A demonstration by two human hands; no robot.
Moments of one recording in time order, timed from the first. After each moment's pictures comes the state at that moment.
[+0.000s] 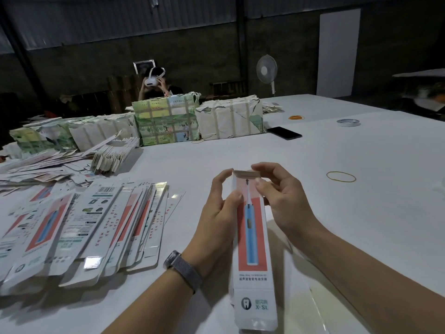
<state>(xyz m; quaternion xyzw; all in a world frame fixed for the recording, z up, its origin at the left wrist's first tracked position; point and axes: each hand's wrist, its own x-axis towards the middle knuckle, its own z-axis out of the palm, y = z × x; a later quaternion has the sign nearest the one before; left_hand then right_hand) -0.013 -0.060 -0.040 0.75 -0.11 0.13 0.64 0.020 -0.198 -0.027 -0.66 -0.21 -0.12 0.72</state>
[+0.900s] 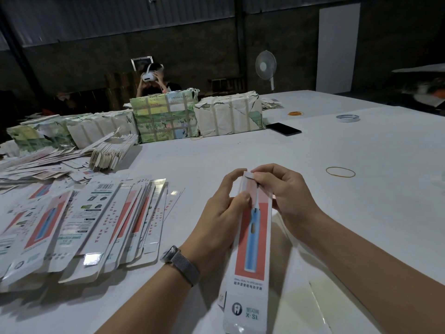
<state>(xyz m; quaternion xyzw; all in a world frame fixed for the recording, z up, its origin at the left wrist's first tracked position) -0.014 -0.057 -0.038 0.81 -0.15 0.10 0.56 0.022 -0.201 -0.020 -0.63 -0.14 -0.03 0.76</state>
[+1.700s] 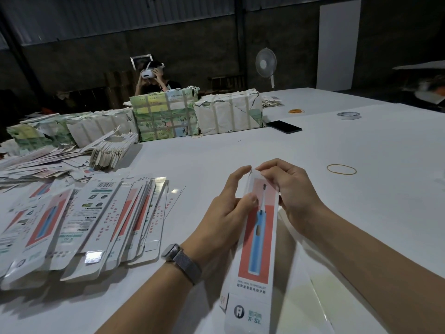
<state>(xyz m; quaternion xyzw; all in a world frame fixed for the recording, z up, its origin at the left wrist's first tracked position) -0.016 -0.057 -0.037 0.81 -0.18 0.06 0.55 0.025 -0.206 -0.017 -0.66 -0.12 -0.04 0.74</state>
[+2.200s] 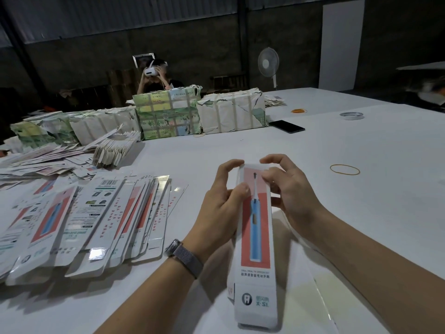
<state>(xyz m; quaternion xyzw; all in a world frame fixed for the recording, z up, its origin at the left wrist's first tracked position) -0.013 -0.052 -0.032 0.79 -0.15 0.14 0.58 0.027 -0.202 -0.026 -0.65 -0.17 -0.02 0.74</state>
